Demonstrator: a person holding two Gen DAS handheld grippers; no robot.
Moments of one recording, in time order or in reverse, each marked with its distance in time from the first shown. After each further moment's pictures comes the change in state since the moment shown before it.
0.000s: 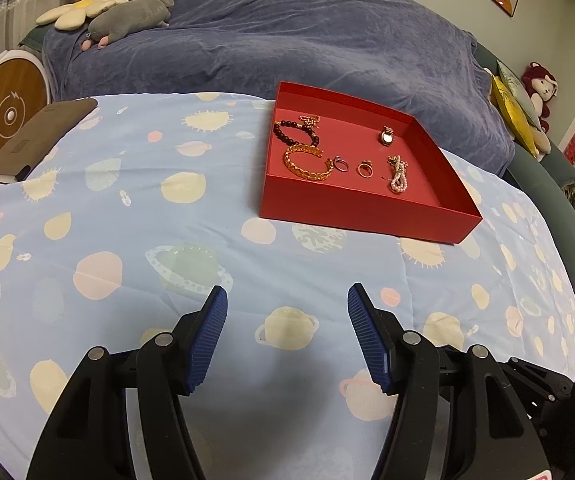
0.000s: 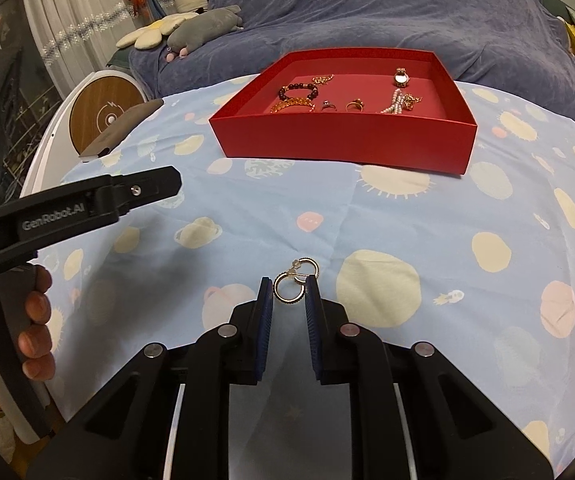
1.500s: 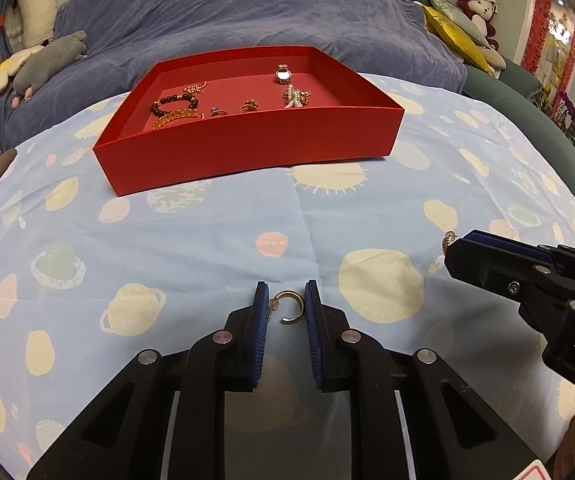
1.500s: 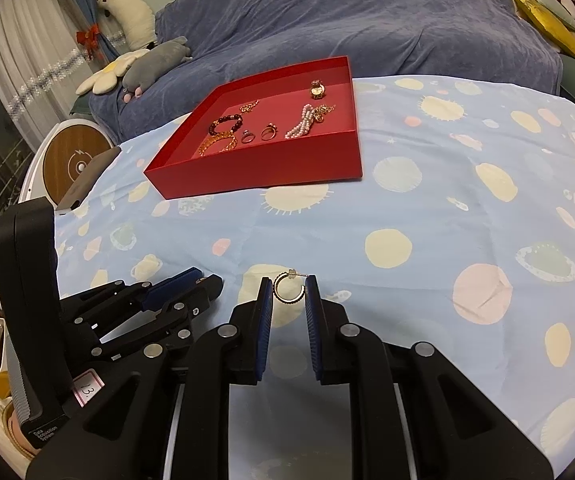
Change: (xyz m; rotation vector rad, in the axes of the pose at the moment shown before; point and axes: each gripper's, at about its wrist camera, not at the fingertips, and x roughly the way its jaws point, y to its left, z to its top) left arm 0.050 -0.090 -0.039 0.270 0.059 -0.050; right arm -0.027 -0.062 0.004 0.157 -0.045 -0.068
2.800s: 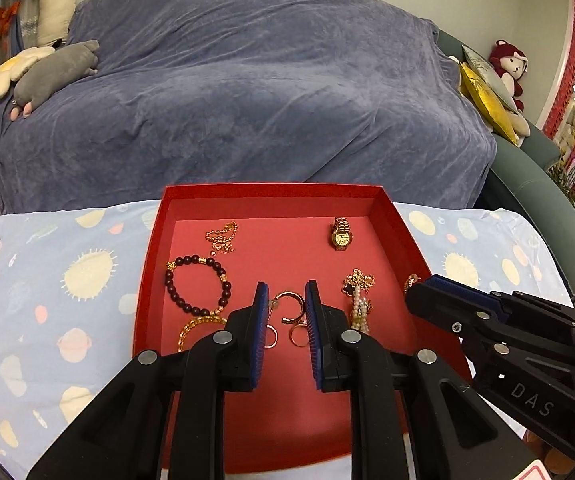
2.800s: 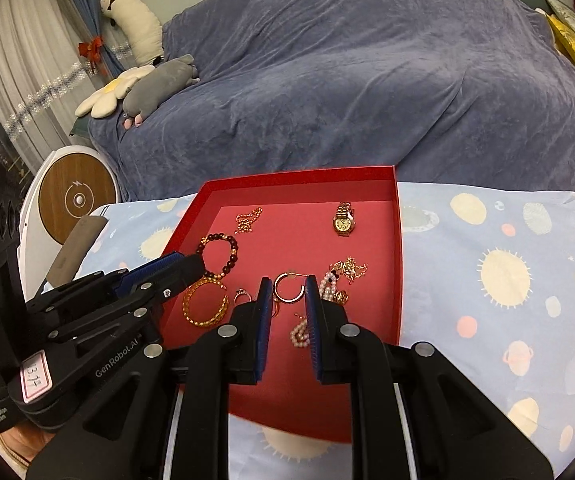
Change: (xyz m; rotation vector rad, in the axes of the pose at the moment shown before) left arm 0.044 0.066 0.191 -0.109 -0.095 -0.010; right arm 0.096 -0.001 0.194 -0.029 -0.012 0.049
